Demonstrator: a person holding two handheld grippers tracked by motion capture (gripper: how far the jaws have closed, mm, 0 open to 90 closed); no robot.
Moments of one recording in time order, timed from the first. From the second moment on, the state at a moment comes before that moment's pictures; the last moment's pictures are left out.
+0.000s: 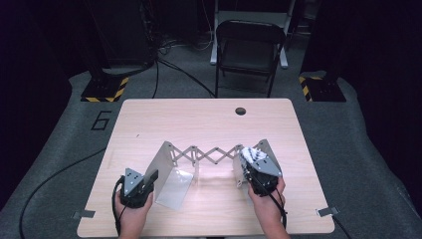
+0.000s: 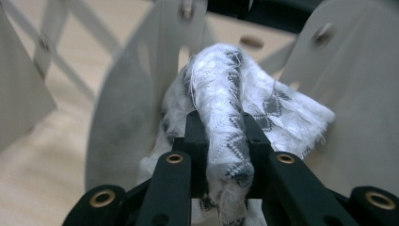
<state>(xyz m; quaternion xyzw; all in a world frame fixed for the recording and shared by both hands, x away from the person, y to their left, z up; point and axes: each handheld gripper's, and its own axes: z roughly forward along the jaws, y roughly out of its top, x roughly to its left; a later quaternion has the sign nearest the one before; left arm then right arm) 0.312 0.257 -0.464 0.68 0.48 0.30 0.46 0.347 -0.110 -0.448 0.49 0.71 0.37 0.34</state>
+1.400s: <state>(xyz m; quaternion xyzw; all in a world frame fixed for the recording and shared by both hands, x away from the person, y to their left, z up) 0.312 0.257 -0.465 0.68 0.48 0.29 0.46 0.346 -0.118 -0.448 0.49 0.72 0.36 0.33</state>
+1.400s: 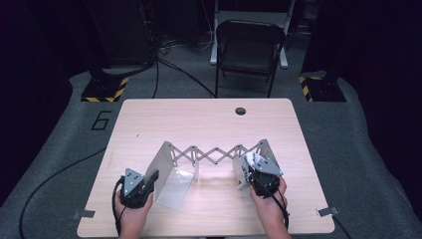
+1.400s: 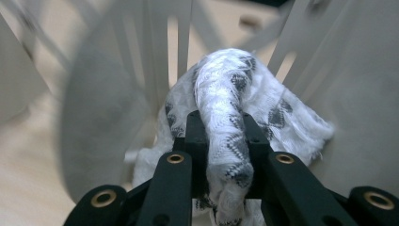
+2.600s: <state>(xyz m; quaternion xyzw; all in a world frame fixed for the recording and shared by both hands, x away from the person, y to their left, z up) 0.312 0.257 -0.465 0.69 0.48 0.29 0.46 0.339 -0.119 -0.458 0.49 0.72 0.39 0.30</state>
